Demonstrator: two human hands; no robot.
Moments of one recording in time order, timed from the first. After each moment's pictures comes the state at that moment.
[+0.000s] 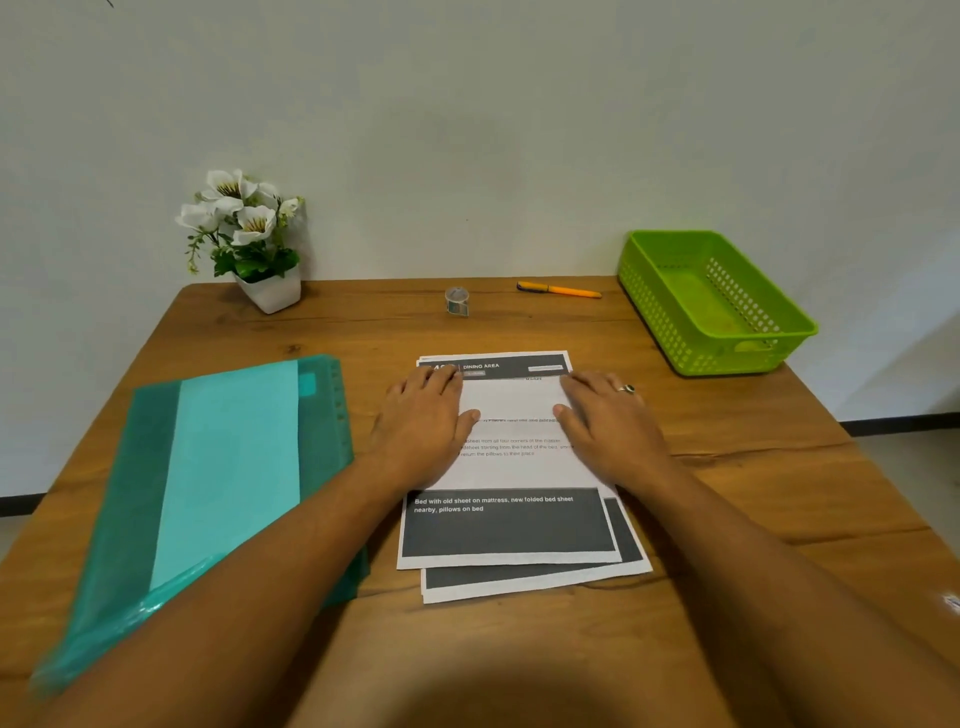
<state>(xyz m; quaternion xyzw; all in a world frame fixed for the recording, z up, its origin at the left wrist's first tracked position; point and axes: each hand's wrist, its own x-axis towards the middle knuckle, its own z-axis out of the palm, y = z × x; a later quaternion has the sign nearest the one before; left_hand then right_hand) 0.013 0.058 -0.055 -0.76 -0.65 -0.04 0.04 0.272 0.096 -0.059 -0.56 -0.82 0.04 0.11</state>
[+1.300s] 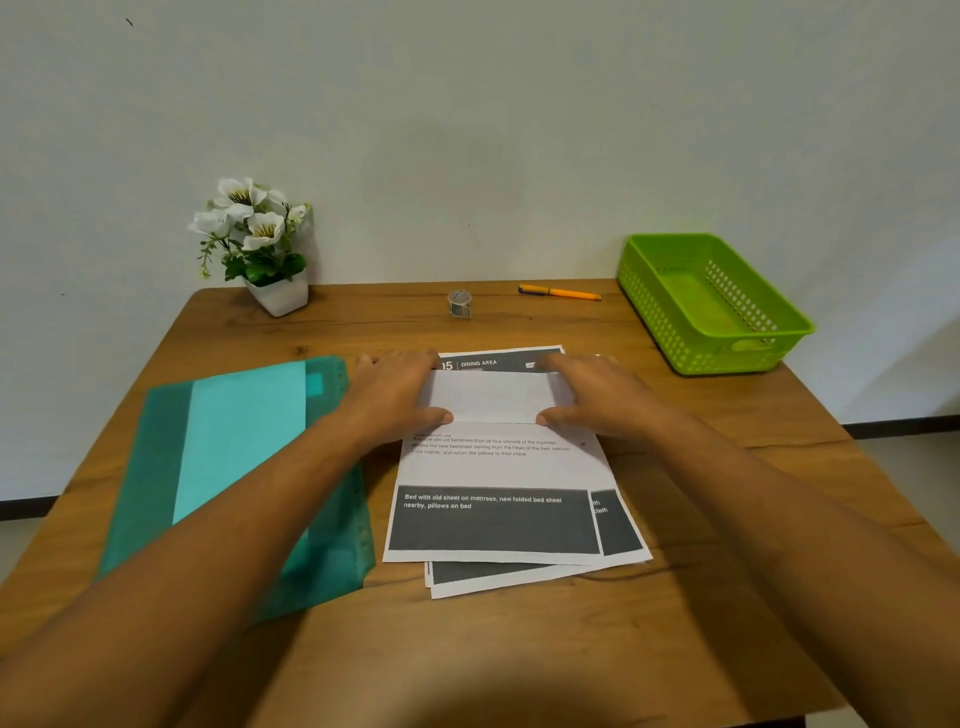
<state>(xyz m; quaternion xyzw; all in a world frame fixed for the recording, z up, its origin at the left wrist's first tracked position) -0.018 0.066 -0.008 -0.74 -0.67 -0.06 -0.07 0.252 0.116 -0.001 -0.52 -0.85 0.11 0.01</state>
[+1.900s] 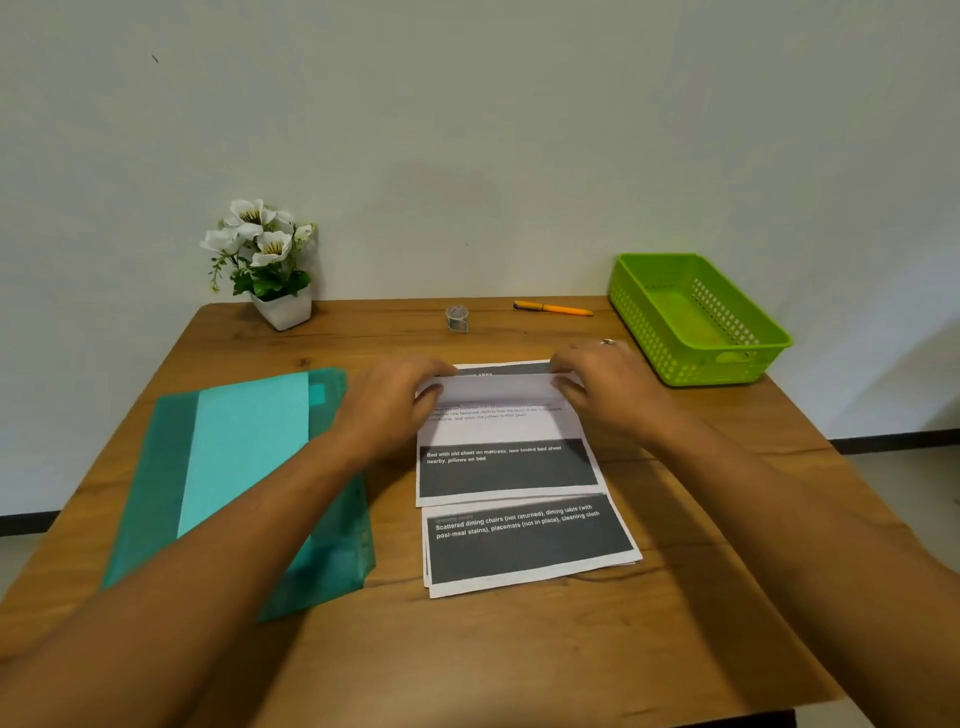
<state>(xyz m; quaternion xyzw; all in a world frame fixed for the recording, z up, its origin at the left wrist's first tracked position) -0.016 0.043 0.004 -0.76 -0.61 -0.22 -0.02 0.267 0.110 0.018 -0.47 -0.87 -0.02 0.12</state>
